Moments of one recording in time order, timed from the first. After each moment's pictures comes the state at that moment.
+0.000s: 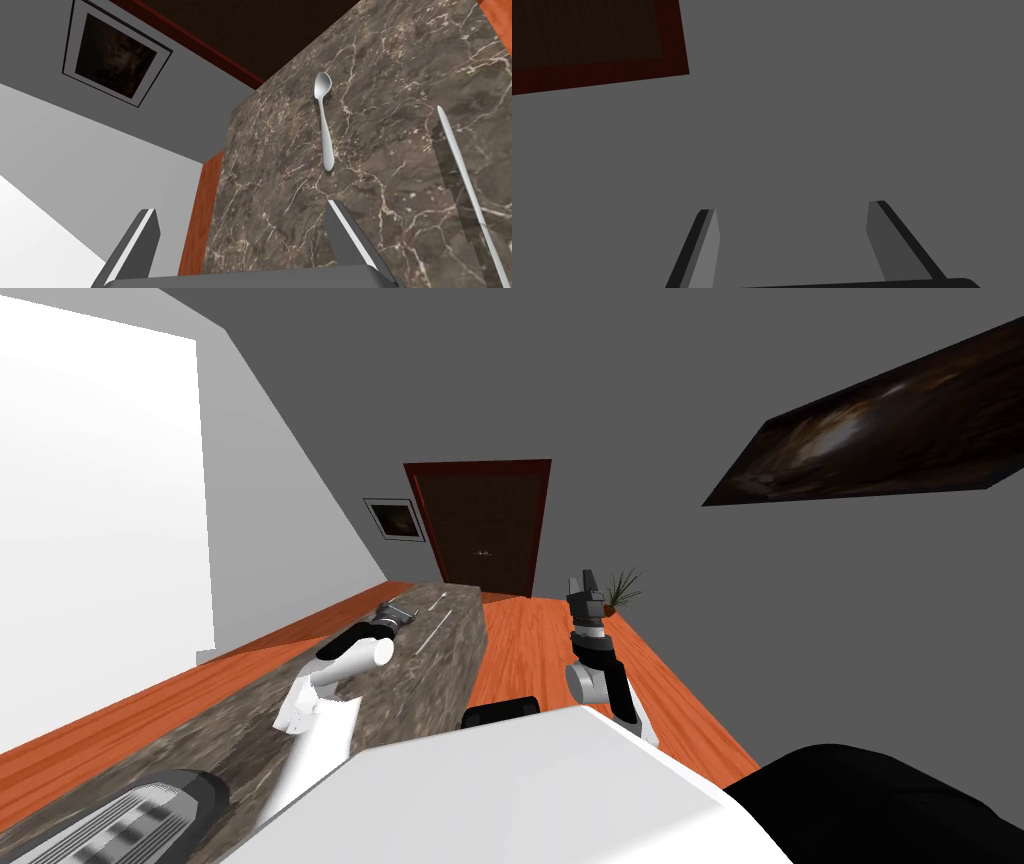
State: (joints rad) left arm -0.01 0.17 0.36 -1.97 0.17 0.68 0.62; right arm 0.47 0.00 0.05 -2.37 -0.04 -0.40 0.13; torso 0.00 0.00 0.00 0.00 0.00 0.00
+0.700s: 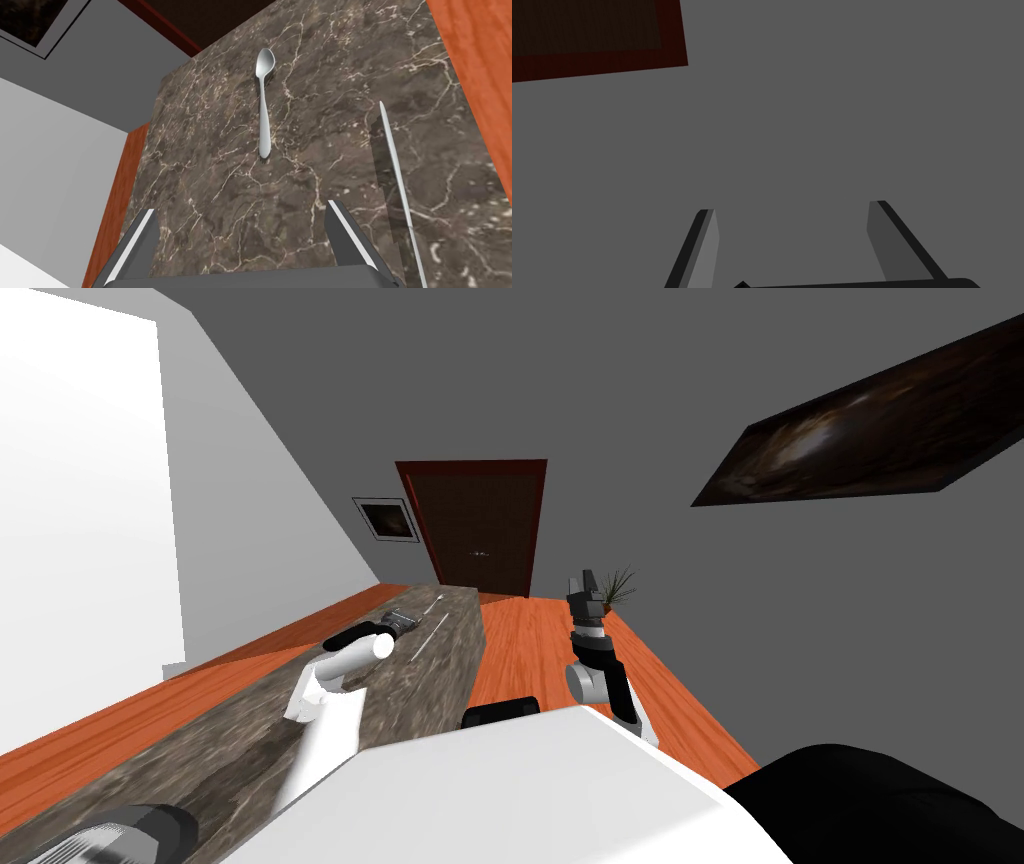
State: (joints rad) left arm -0.07 0.15 0.42 -1.89 0.21 0.89 0.70; right arm 0.47 0.00 0.05 -2.37 -0.04 -0.40 0.13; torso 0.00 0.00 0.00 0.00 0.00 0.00
